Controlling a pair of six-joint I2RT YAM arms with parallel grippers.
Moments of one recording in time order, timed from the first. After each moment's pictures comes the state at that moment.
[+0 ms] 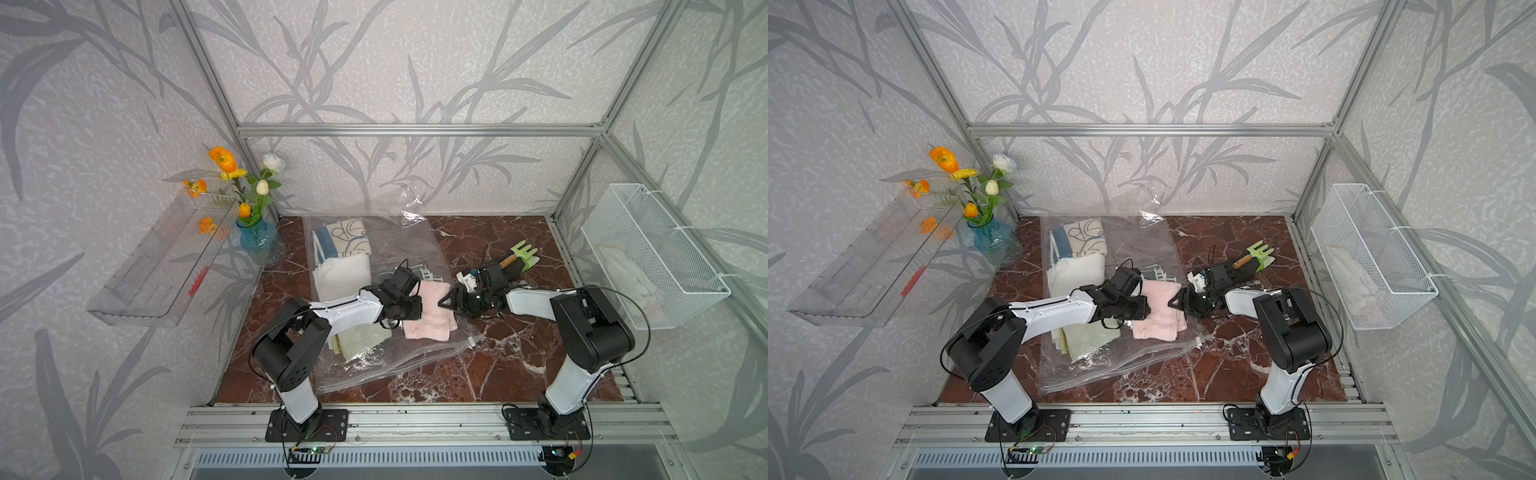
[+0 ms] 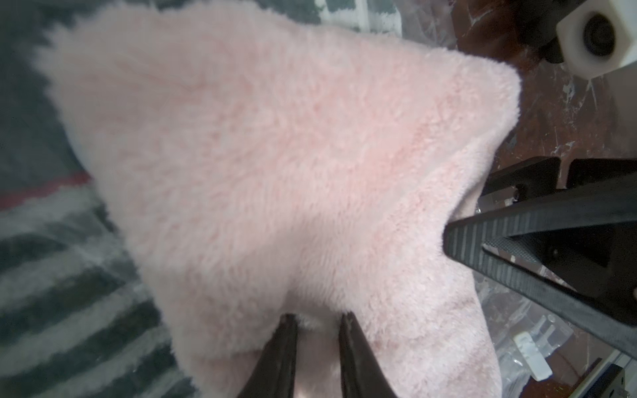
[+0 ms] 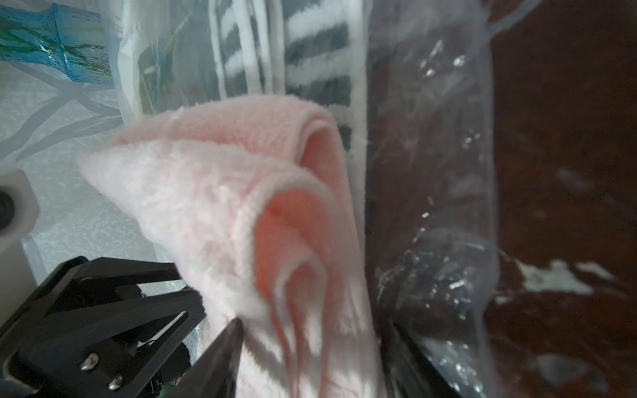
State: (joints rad) left arm -0.69 1.70 0.97 -0.26 0.11 -0.63; right arm 0.35 1.78 0.81 0.01 -0.69 0.64
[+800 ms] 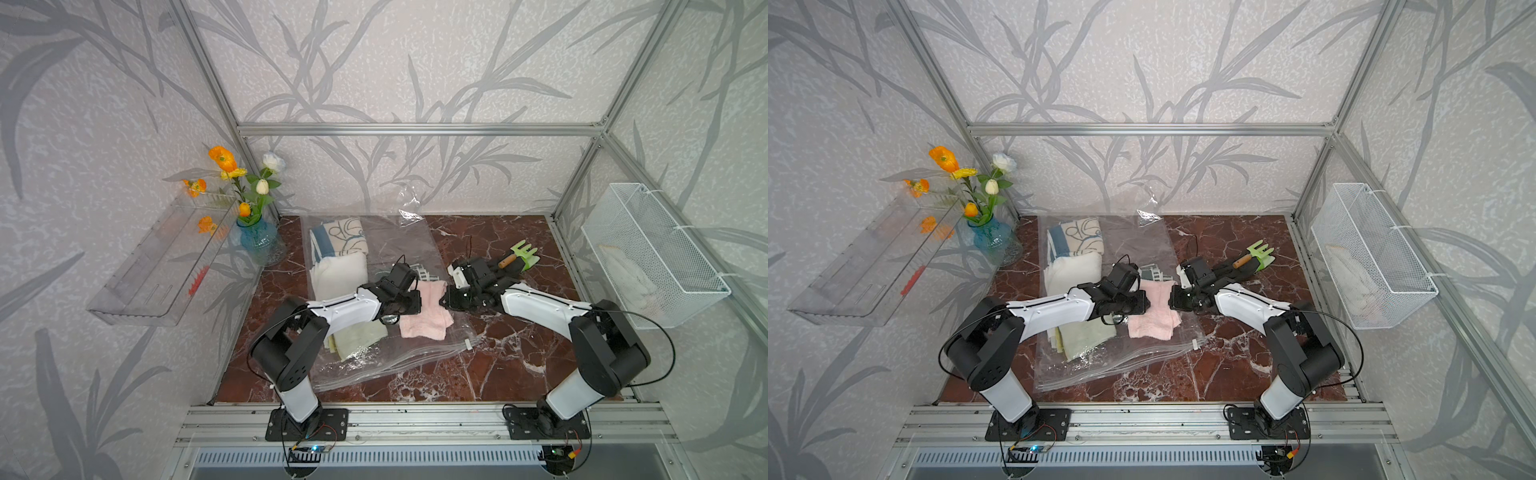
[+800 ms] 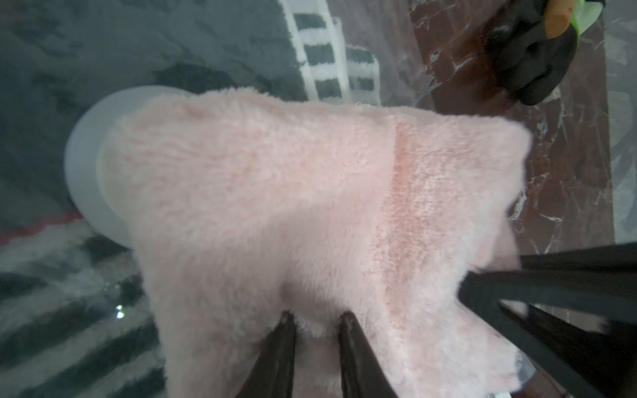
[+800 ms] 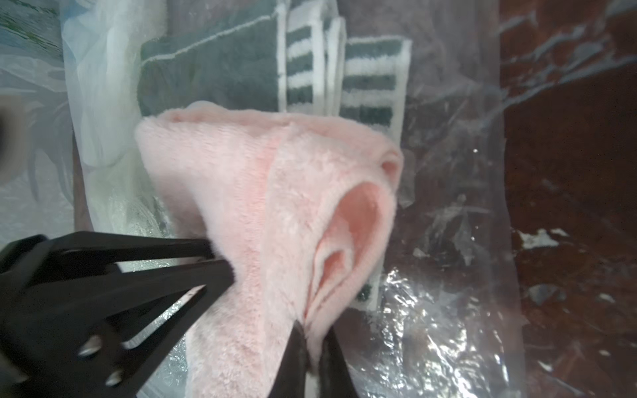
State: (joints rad) left arm -0.68 1.72 1.00 -0.22 0.12 -0.65; right arm 0.56 1.61 0.98 -0.33 -0.27 0.56
